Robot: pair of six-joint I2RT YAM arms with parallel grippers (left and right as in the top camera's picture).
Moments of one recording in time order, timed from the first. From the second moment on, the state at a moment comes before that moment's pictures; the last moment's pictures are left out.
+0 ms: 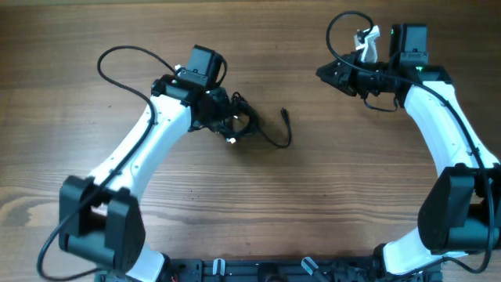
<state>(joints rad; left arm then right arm) -0.35 1.71 1.31 -0.84 -0.02 -0.68 -0.01 1.74 1.31 -0.54 -0.82 0.44</state>
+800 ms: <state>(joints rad) -0.34 1.96 1.30 -0.71 0.01 -0.75 0.03 1.74 1.31 -0.61 -0.84 0.32</state>
